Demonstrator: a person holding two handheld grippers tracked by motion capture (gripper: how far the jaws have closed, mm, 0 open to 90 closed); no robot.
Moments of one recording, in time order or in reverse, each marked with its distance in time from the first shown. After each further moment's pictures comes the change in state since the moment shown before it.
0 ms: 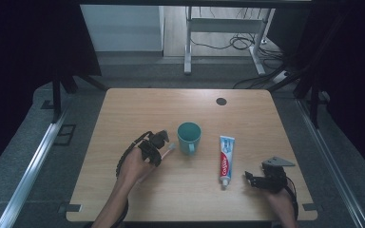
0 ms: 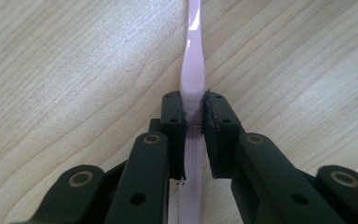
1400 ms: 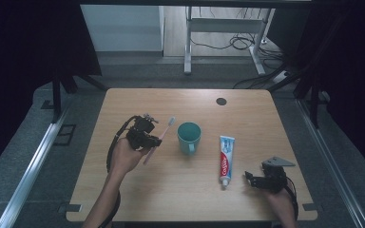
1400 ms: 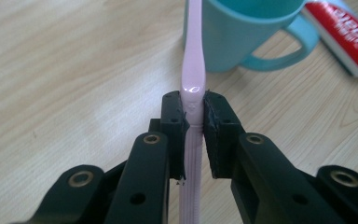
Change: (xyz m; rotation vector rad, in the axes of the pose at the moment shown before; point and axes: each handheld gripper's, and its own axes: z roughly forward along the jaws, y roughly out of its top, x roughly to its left) left arm 0.011 -0.016 -0.075 -0.443 -0.058 0.029; right arm 0.000 0.000 0.000 -0.001 0.000 -0.002
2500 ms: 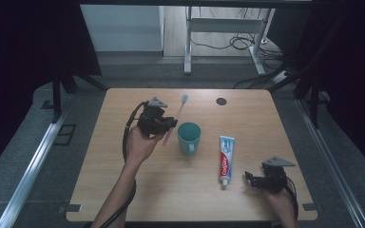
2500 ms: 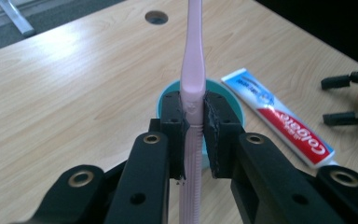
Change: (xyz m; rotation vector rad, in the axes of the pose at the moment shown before) left arm -0.018 0.043 -0.010 -0.298 -0.027 0.032; right arm 0.000 0.000 0.000 -0.002 0.004 0.001
